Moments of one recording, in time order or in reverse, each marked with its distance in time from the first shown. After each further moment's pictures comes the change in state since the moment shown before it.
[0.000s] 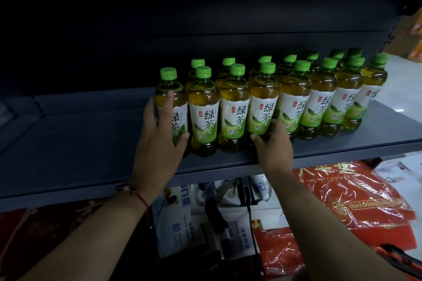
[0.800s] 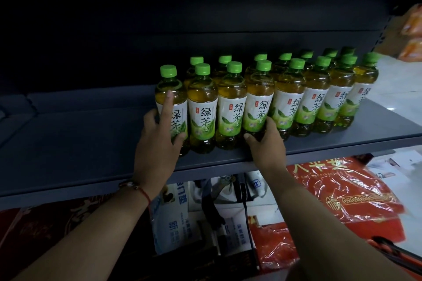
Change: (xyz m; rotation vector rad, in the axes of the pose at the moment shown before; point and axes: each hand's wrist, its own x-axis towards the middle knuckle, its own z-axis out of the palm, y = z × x) left_hand -0.004 -0.007 0.012 0.010 -0.024 -0.015; right_hand -0.003 -0.002 0.000 0.040 -0.080 0.002
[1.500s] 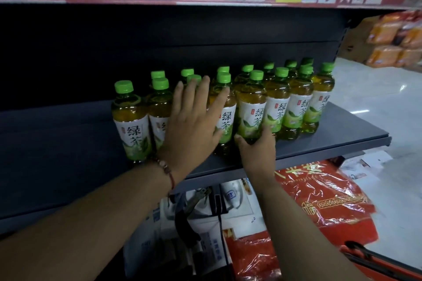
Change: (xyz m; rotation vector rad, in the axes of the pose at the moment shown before) left_hand 0.046 0.124 0.036 0.482 -0.010 0.532; right_hand 0.018 0.014 -0.038 0.105 0.199 0.099
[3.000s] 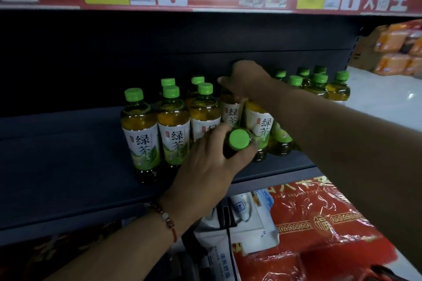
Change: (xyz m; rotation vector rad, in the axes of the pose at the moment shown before) left_hand -0.046 0.012 0.003 -0.278 -0.002 0.129; right_hand 0.083 -0.177 0.008 -0.763 -0.442 -0.394
